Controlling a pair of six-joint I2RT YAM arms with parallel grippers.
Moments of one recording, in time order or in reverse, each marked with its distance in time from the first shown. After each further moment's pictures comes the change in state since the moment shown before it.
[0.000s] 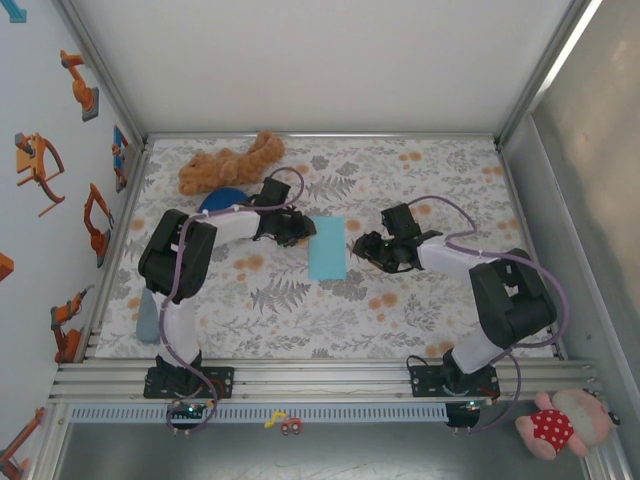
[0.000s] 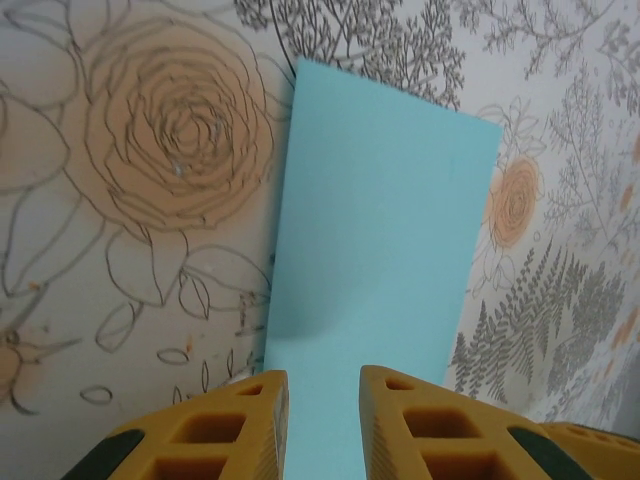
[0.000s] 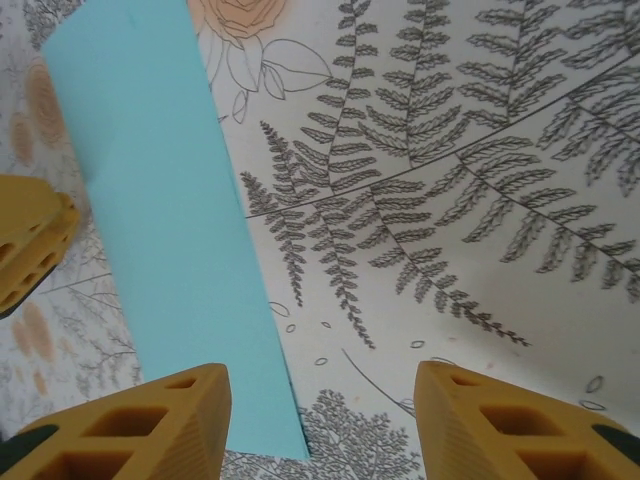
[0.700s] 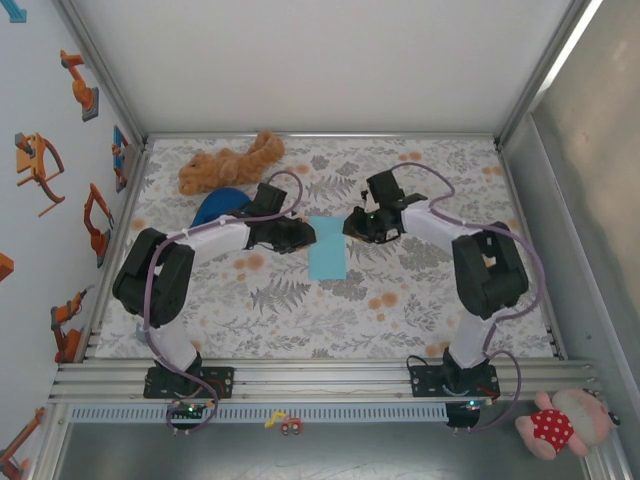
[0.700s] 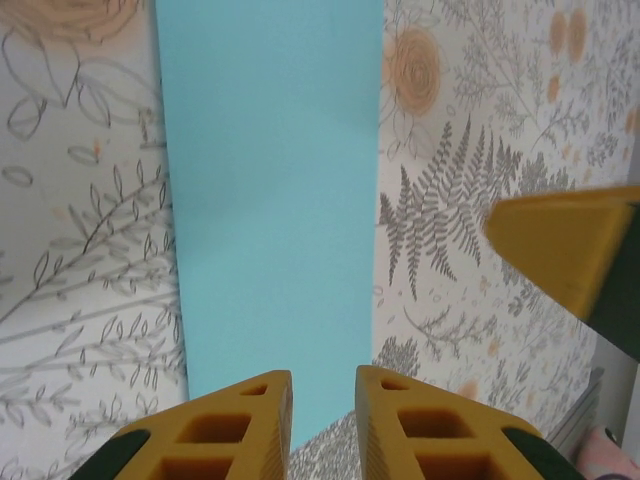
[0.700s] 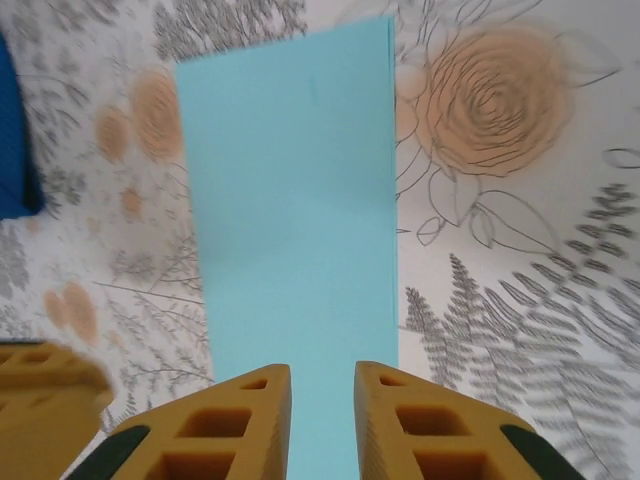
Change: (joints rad) left arm -0.046 -0.212 -0.137 -0.023 0.027 0.069; right arm -0.004 0.193 0.385 -0.253 -0.060 -0.212
